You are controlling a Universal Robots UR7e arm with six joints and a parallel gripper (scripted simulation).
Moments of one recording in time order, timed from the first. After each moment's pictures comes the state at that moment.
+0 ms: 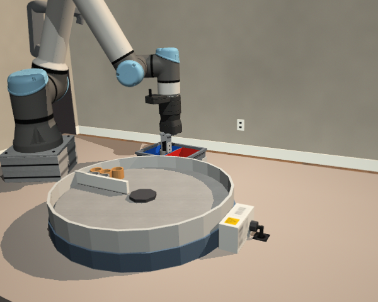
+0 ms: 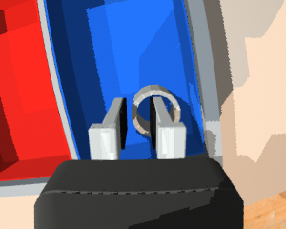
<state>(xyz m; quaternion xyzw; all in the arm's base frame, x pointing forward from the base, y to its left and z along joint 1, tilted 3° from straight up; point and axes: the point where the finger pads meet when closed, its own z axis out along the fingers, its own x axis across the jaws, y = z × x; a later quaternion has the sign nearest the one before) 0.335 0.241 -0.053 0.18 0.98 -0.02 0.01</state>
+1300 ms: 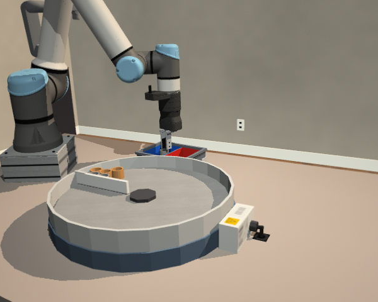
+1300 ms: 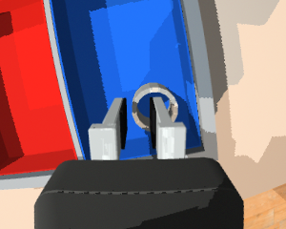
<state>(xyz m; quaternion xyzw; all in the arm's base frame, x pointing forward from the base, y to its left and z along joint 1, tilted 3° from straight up) 0.335 0.241 -0.042 0.18 0.98 -0.02 0.01</state>
